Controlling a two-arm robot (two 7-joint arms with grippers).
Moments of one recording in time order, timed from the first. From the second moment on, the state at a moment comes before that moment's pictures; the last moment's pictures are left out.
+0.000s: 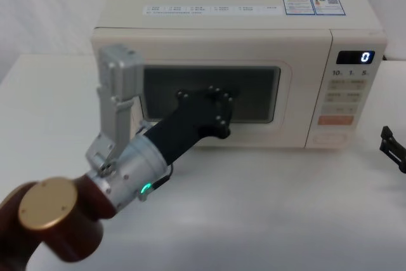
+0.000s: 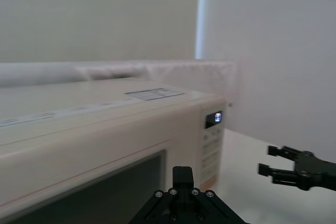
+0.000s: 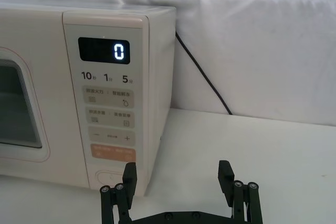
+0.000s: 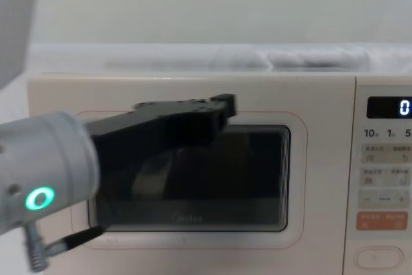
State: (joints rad) left arm -0.14 0.42 0.41 -1.84 -0.51 0.08 -0.30; right arm -0.21 0.20 0.04 -1.89 0.16 0.13 0.15
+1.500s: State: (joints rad) left arm 0.24 0.32 0.10 -1.85 -0.21 -0.12 0.04; right arm -0.21 0.20 0.04 -1.89 0.16 0.13 0.15
